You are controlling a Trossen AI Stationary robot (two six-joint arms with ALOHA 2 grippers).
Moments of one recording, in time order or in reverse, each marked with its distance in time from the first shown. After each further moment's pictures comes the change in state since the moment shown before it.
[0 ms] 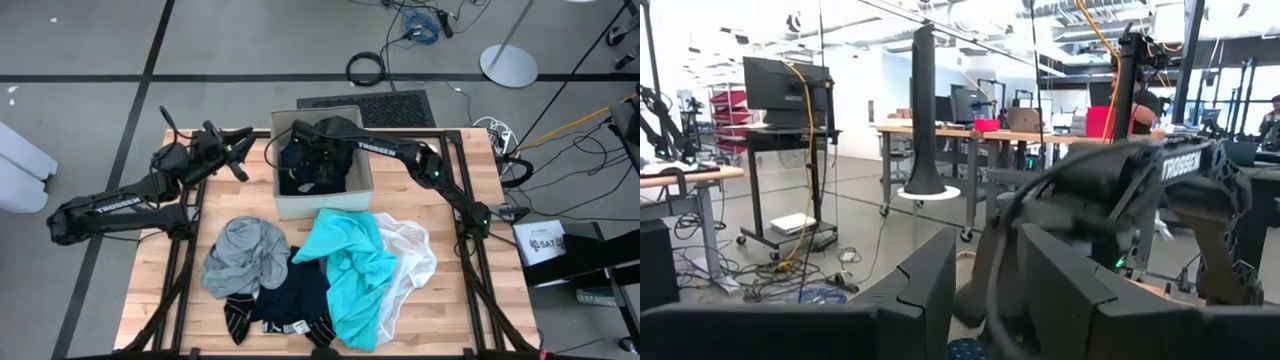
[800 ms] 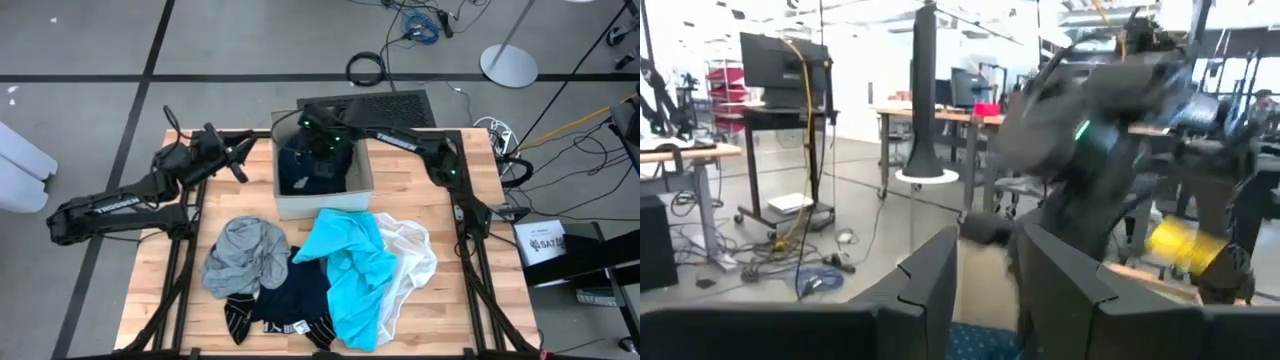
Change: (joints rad) left arm -0.001 -0.001 0.000 -0.050 -0.003 -0.035; right arm -0.023 -0.117 -0.003 0.057 -0.184 0.017
